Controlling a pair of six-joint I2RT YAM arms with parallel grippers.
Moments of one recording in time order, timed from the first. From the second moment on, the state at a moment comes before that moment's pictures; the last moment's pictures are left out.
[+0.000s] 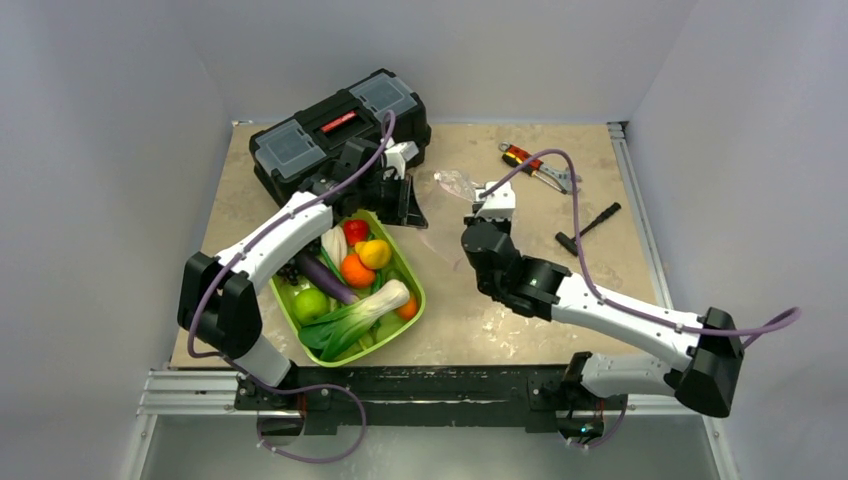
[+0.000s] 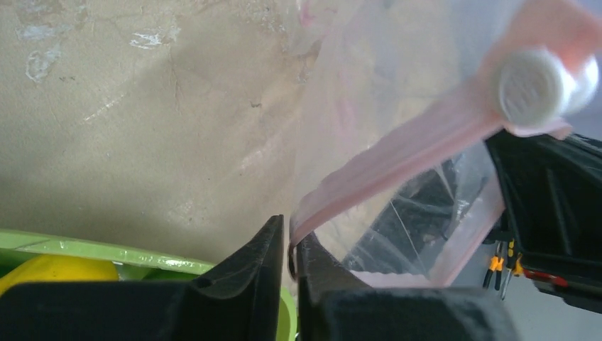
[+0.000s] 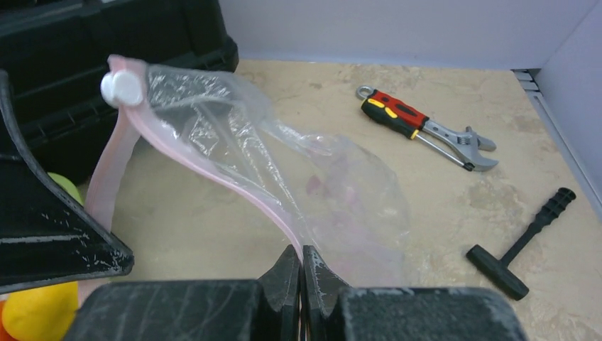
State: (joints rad) left arm -0.50 1.59 1.33 -0.48 0.54 -0.41; right arm 1.01 1.15 0.93 -0.14 1.00 0.31
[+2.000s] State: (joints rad) left arm -0.73 1.34 0.99 -0.87 0.12 -0.08; right arm 0.97 1.03 0.81 -0.07 0.57 0.19
